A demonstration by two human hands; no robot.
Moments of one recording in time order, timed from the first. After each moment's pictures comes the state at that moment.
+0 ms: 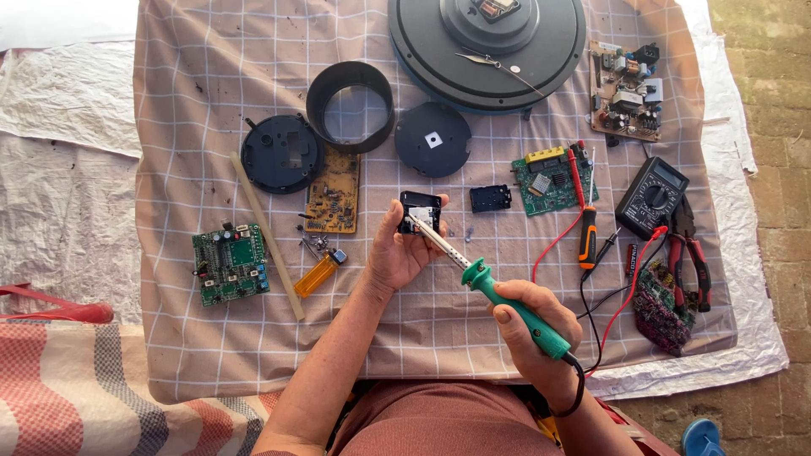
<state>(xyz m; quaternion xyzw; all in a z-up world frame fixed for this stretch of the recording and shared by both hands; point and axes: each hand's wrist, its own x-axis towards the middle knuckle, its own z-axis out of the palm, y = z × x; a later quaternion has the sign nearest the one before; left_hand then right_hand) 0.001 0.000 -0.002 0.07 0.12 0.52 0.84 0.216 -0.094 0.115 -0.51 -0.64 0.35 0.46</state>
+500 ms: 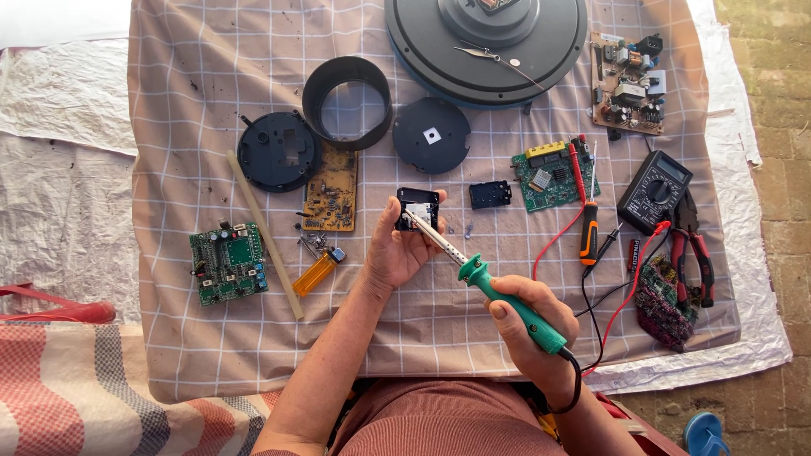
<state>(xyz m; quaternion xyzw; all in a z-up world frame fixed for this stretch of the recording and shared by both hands) -0.001 0.001 0.002 0.07 0.11 0.52 0.84 0.212 -0.090 0.113 -0.49 -0.63 0.38 0.47</state>
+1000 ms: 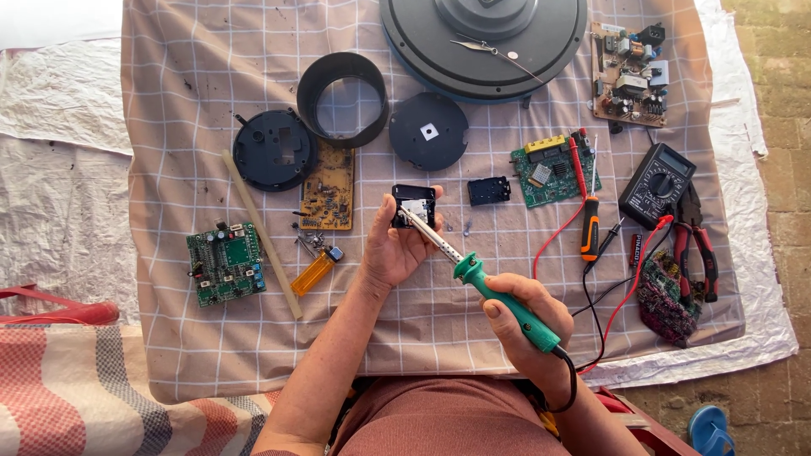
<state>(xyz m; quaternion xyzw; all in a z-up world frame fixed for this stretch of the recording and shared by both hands) -0.001 0.000 0.003 0.04 0.10 0.53 0.84 0.208 -0.090 0.114 -0.49 -0.64 0.37 0.47</state>
